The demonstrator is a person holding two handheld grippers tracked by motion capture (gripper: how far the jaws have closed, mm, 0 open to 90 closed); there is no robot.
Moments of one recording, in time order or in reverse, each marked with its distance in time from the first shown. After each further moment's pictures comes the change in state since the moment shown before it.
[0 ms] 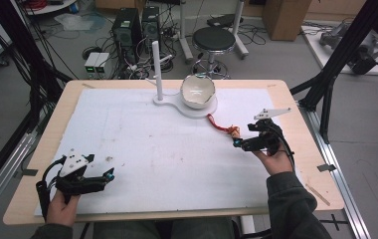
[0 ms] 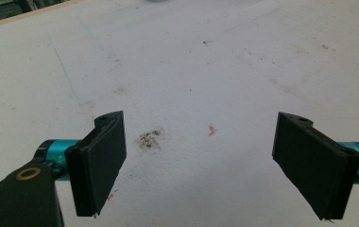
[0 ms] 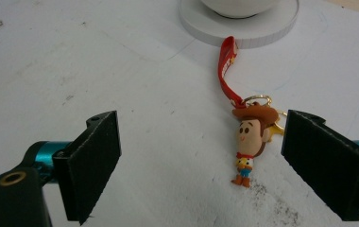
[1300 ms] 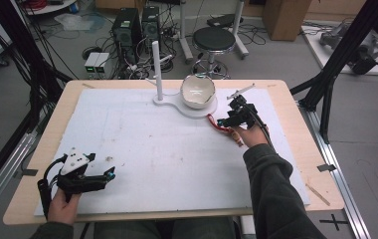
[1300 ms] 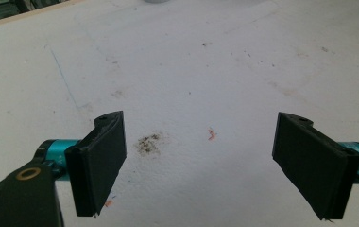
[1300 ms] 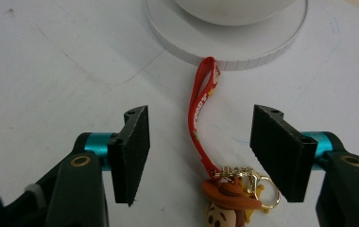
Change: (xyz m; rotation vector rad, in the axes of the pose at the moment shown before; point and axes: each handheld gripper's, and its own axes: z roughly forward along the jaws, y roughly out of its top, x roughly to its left) left arm 0.002 0.002 0.004 -0.001 -0.010 0.000; right arm -0.021 0.060 0.081 0.202 -0.056 -0.049
